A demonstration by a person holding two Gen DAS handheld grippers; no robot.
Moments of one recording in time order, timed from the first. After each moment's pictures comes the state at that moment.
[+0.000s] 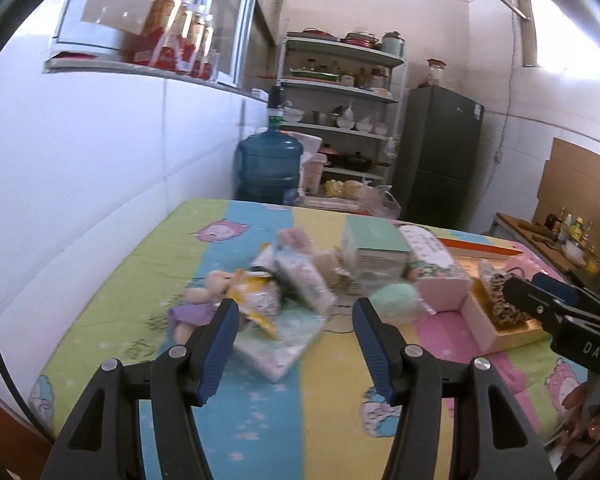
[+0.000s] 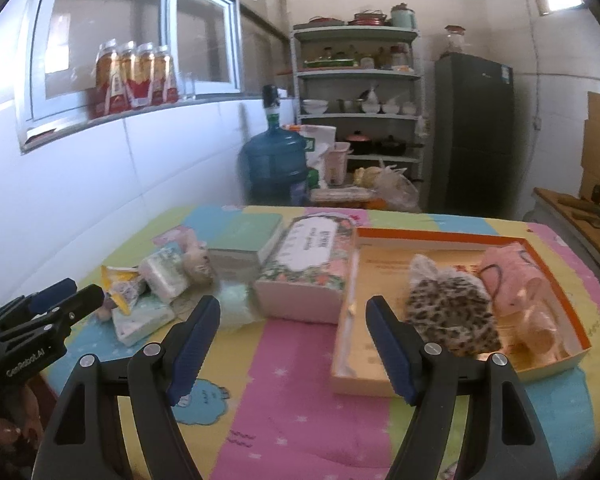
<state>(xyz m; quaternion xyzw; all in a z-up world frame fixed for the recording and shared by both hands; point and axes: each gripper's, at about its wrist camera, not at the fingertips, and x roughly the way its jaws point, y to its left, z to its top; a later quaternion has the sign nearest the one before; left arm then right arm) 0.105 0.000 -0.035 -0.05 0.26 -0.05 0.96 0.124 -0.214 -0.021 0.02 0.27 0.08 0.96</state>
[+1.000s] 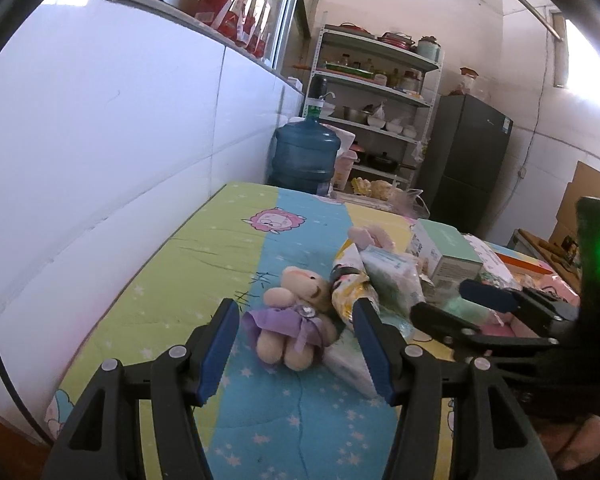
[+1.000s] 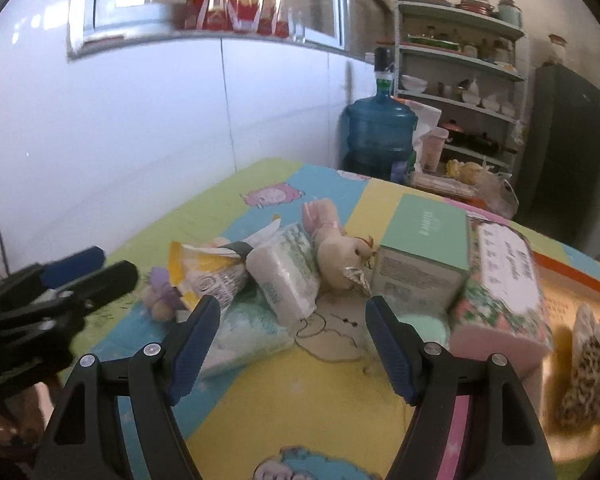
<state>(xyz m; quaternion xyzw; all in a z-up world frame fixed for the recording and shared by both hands) 0.135 0.071 -0.058 -0.09 0.28 -0.02 0.96 0.212 -0.076 -0.064 -0.06 0.32 0.21 0.92</state>
